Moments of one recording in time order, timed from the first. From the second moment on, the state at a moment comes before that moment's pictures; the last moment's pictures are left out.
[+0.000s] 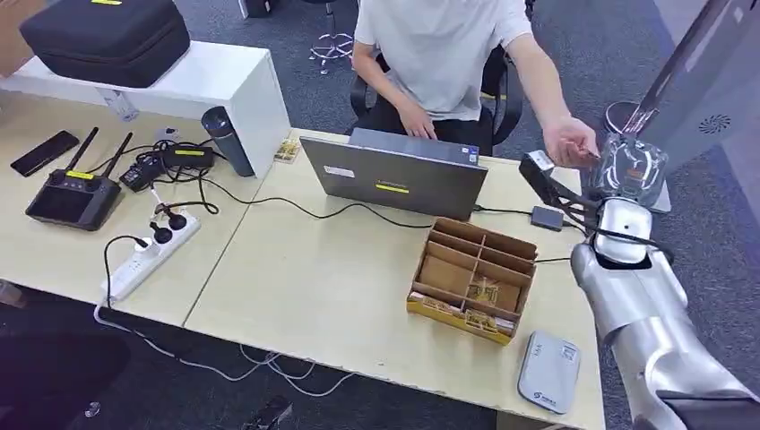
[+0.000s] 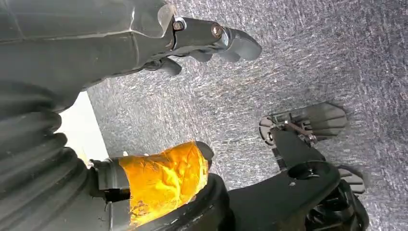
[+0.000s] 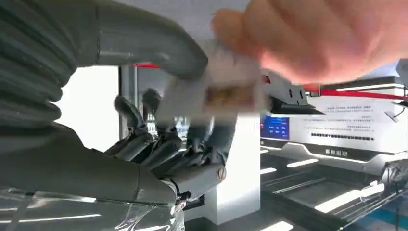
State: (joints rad) left arm -0.15 -0.15 0.81 -0.23 -0.99 -0.24 0.11; right arm -0.97 0.02 0.22 -0.53 1.56 -0.45 0.38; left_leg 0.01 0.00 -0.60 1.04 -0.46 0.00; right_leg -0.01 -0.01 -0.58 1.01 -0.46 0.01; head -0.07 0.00
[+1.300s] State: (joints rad) left arm -0.08 -0.15 0.87 -0.23 -0.93 -0.22 0.05; right arm -0.23 -0.01 0.16 -1.40 1.19 -0.57 -0.23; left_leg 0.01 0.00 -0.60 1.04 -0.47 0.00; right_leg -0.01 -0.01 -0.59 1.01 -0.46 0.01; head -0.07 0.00
